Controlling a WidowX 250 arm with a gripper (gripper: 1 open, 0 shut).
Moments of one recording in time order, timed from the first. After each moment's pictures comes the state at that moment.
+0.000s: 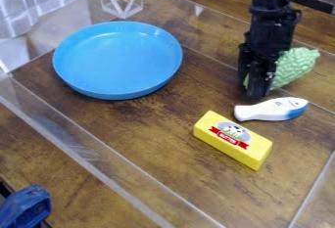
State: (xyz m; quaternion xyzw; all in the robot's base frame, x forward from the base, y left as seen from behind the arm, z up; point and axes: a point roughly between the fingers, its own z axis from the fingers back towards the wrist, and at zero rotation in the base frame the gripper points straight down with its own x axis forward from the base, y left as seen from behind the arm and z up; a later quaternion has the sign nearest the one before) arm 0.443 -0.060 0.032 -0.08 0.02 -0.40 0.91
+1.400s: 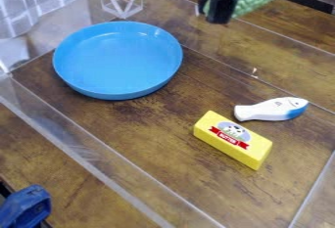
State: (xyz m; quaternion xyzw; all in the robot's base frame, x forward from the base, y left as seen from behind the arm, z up) arm 0.415 0.008 0.139 -0.02 0.04 -0.34 0.94
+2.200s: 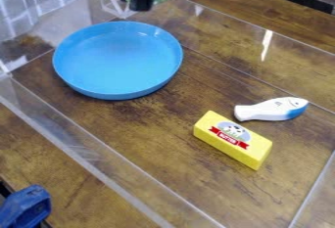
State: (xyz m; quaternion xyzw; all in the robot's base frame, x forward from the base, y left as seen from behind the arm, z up) arm 0.373 0.100 0.136 0.00 0.06 -0.22 0.97
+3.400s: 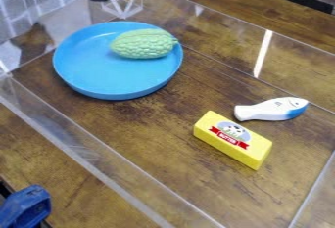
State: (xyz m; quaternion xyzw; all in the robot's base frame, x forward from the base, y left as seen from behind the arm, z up) arm 0.364 0.145 0.129 0.01 0.05 -0.30 0.95
